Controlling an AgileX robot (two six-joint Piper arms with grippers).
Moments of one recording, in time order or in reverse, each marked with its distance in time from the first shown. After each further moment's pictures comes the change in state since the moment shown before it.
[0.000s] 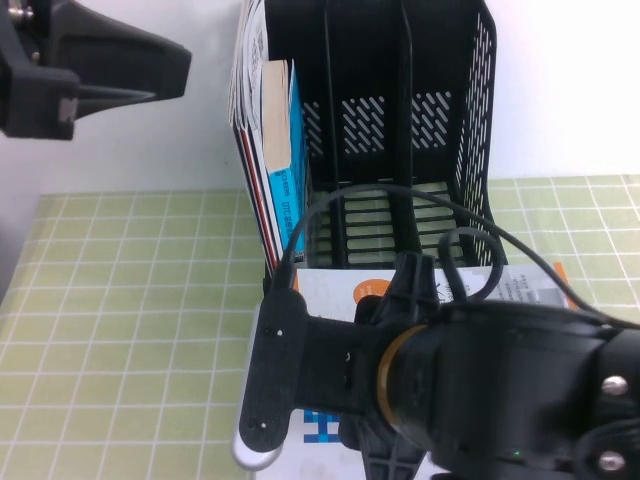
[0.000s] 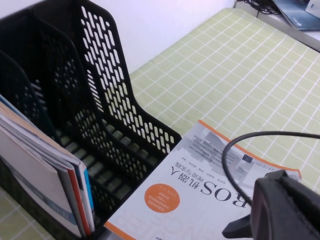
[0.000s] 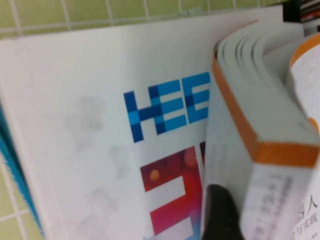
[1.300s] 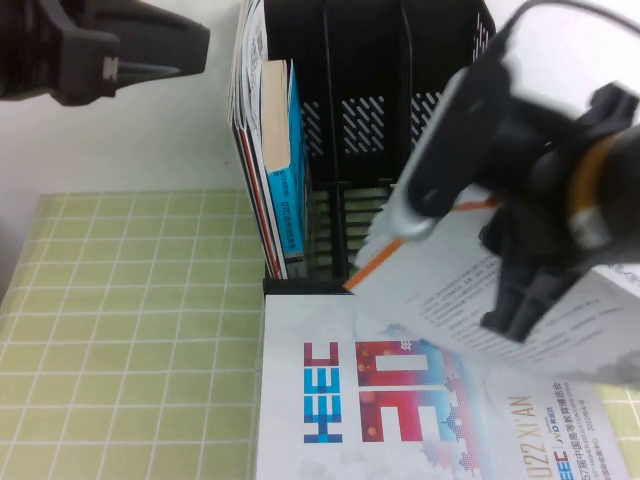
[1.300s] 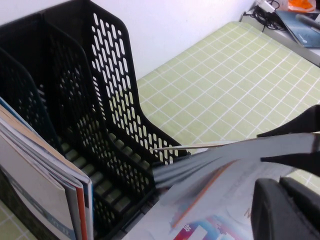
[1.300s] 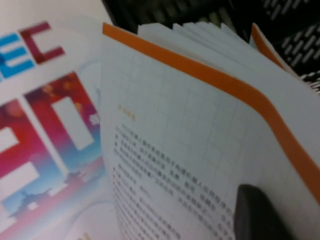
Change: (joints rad) right arm -0.286 -0.194 -0.080 0.098 0.080 -0.093; left arm 0.000 0.060 0.000 -0.034 -0.065 0.004
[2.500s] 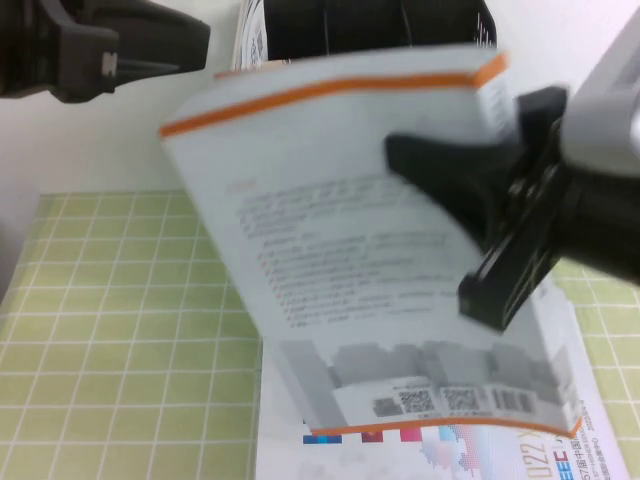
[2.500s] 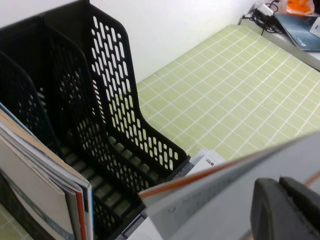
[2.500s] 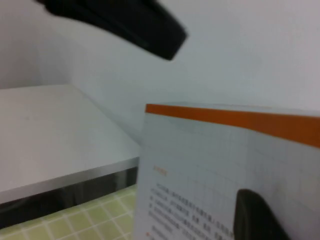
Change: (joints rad) right arm -0.111 -0.293 0.423 2.281 -1.000 -1.844; left arm 0.000 0.000 0.000 -0.009 -0.003 0.002
